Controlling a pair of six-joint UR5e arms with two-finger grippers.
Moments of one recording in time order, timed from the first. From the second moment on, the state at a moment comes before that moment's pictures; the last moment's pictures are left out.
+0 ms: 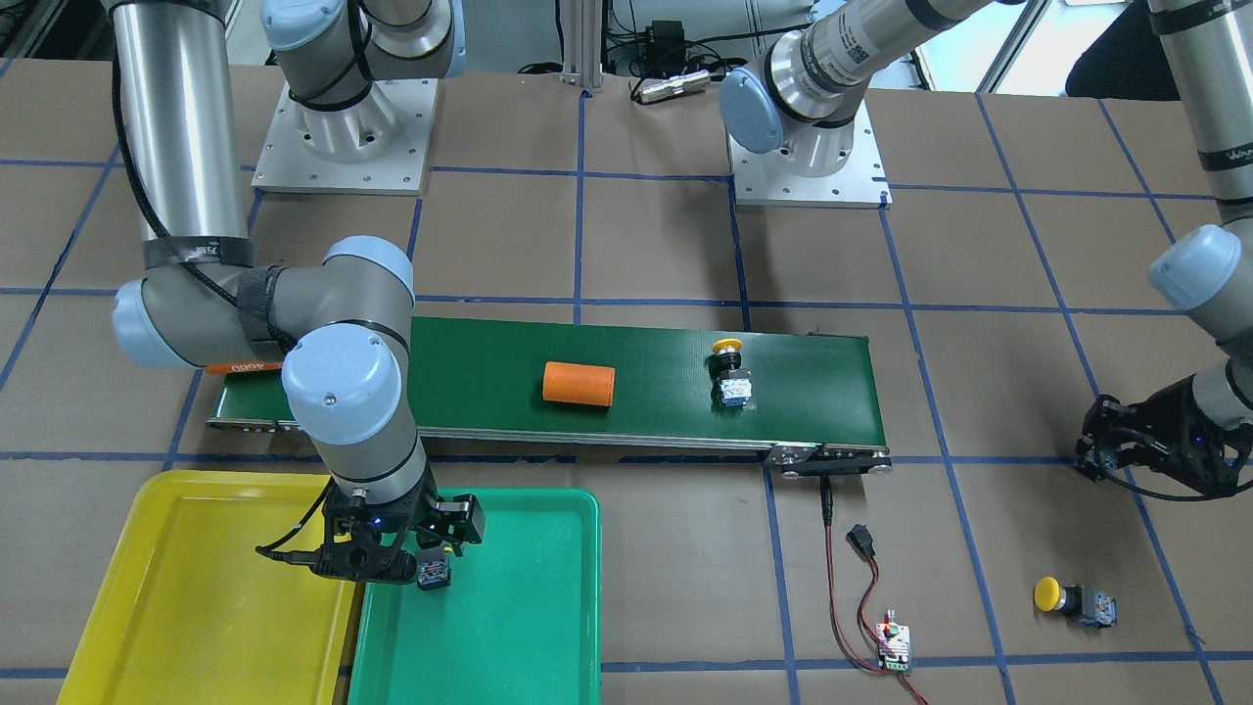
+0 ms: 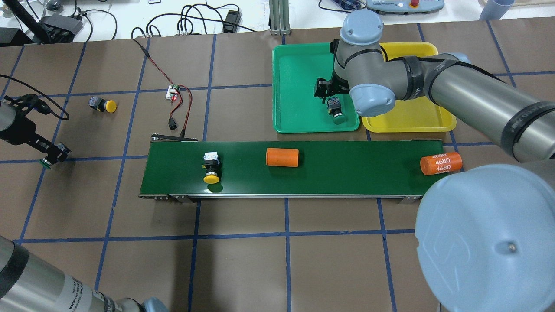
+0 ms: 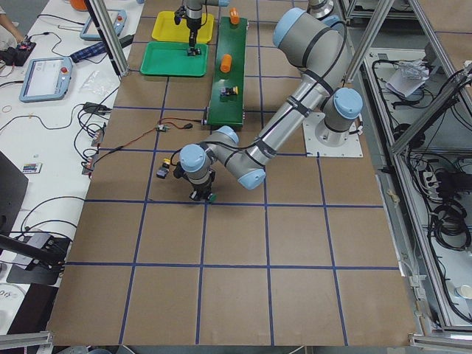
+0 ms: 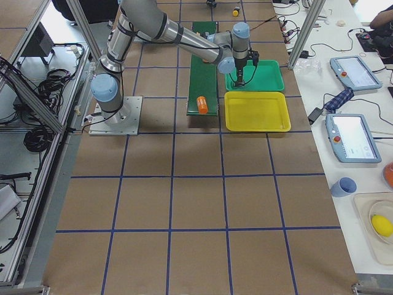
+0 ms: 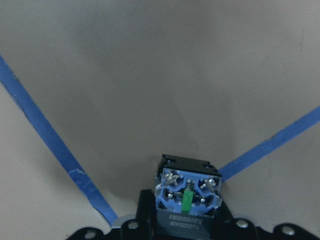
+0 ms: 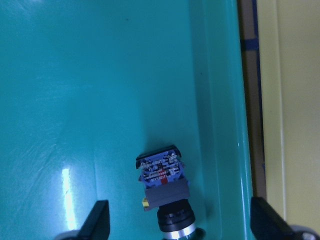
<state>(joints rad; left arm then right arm) -0.89 -2.08 -1.65 -1.10 1.54 1.14 1.69 -1.02 1.58 -2.30 -1.59 0.19</state>
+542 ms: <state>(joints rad) -1.16 -1.88 -1.74 -1.25 1.53 0.64 1.66 -1.29 1.59 -2.01 -1.60 0.16</state>
